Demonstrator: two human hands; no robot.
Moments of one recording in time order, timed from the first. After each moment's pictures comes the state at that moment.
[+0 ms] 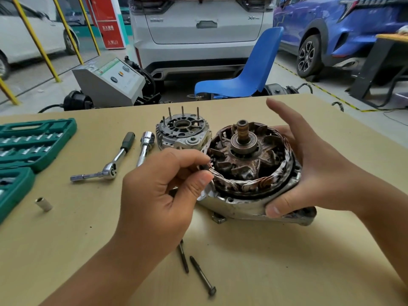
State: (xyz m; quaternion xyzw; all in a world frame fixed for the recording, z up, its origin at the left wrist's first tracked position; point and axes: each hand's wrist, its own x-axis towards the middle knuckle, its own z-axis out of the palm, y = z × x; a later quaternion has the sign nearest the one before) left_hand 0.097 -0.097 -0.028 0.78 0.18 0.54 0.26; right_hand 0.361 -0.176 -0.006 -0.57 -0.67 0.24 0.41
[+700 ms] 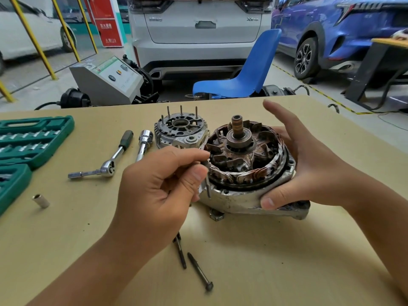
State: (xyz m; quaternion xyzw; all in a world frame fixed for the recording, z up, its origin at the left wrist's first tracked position) left_hand 0.094 -0.097 -0.022 0.78 0.17 0.53 0.29; right_hand 0.361 -0.173 -0.006 -0.57 -0.66 0.26 0.42
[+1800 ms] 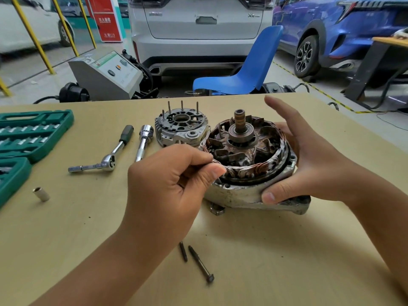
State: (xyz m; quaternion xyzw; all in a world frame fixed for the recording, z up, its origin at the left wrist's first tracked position) left_hand 0.101 -0.104 -0.023 0.79 0.20 0.54 0.22; right_hand 0.361 -0.175 -0.005 -0.57 -0.66 0.26 0.42
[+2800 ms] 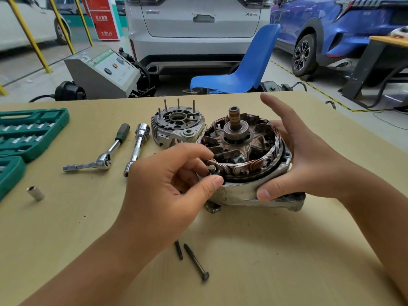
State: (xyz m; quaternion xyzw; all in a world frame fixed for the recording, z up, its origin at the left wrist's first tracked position) left_hand 0.100 -0.102 -0.027 0.80 0.20 0.49 0.29; right_hand 0.361 -0.173 -0.005 -0.56 -0.66 0.26 0.42
